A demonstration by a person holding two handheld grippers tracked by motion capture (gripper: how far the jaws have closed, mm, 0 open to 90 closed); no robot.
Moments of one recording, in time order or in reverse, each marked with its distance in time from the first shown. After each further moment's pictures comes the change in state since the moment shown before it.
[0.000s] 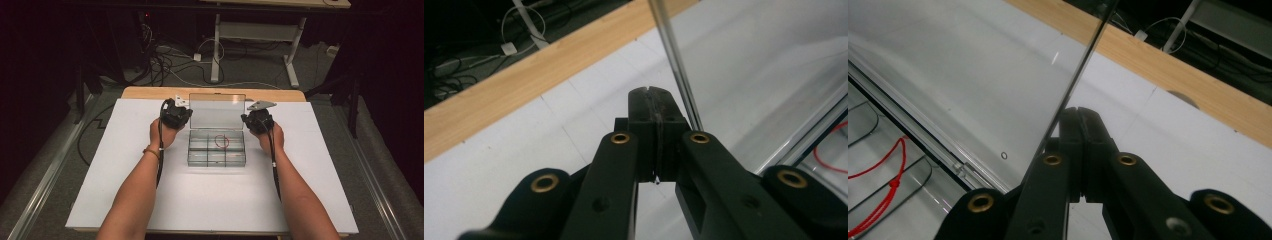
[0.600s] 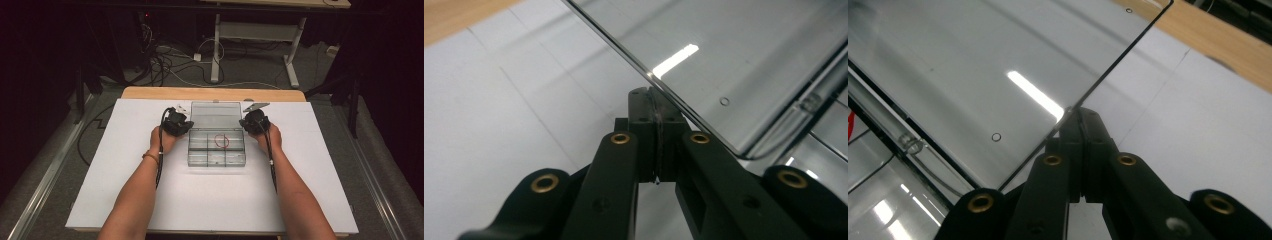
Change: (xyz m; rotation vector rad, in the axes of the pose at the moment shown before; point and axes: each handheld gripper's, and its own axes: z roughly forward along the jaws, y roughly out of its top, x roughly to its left) left arm 0.004 -0.030 0.027 0.117 -0.123 -0.027; right arm -0.004 -0.009 0.027 0.121 0.049 -0.007
